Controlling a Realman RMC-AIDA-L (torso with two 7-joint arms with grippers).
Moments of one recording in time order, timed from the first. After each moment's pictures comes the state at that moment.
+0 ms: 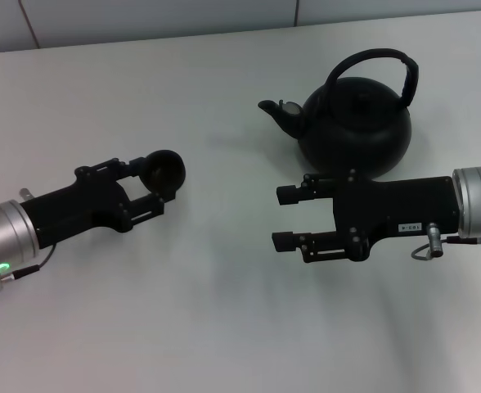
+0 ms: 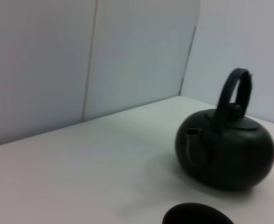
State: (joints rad) left arm -0.49 -2.08 1.07 0.41 1.53 1.18 -1.10; right arm 0.41 2.08 -0.99 -0.74 -1.79 -1.62 1.30
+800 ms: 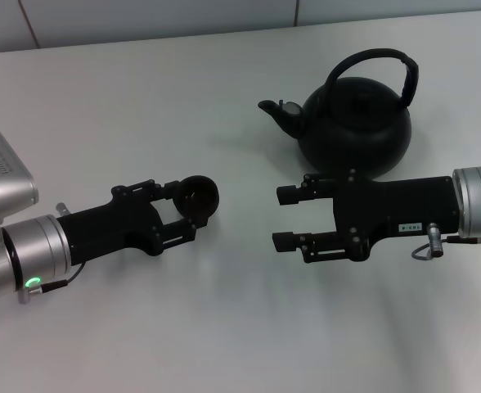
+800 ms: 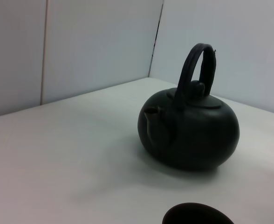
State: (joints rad) left arm -0.50 -2.08 1.31 0.40 1.40 1.14 -1.10; right arm 0.41 2.08 -0.99 -0.74 -1.79 -1.62 1.29
